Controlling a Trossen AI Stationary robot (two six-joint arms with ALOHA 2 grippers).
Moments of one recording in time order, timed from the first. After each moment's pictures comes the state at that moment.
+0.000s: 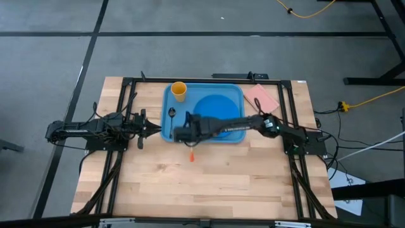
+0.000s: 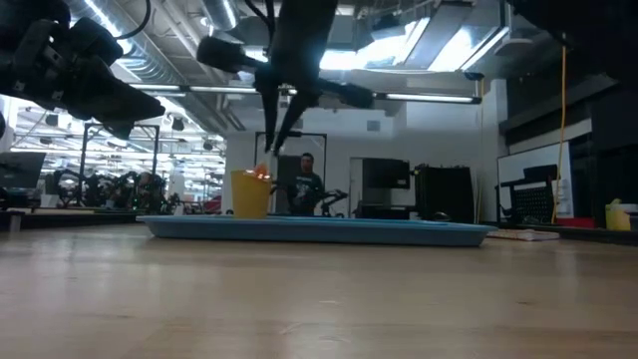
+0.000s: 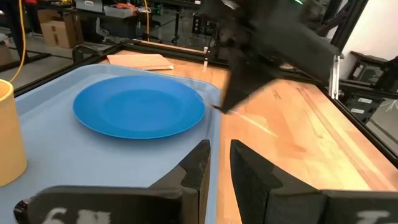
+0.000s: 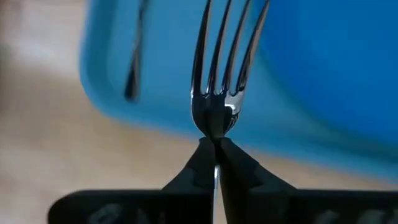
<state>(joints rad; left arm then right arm) 0.06 0.06 0.05 -0.11 -0.02 -0.17 0.13 2.40 2.31 -1.21 0.32 1.51</state>
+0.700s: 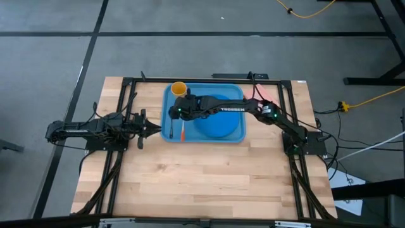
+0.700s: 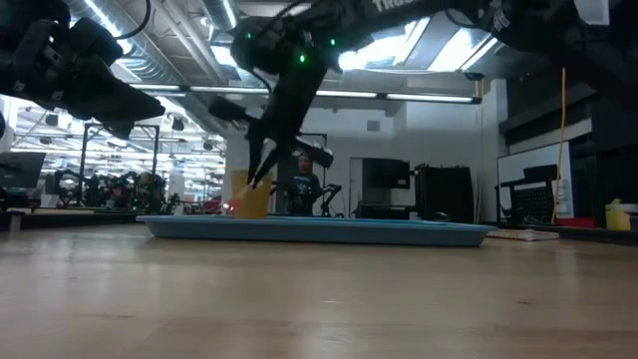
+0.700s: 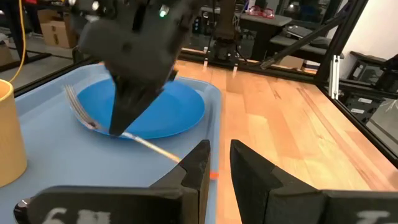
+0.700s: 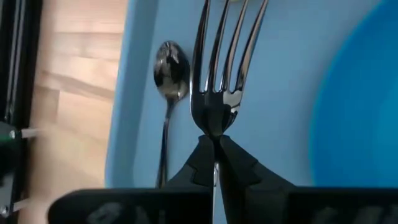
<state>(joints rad) 0.06 0.06 0.05 -0.11 -0.02 -0.17 -0.13 2.40 2.14 -0.78 0.19 1.28</state>
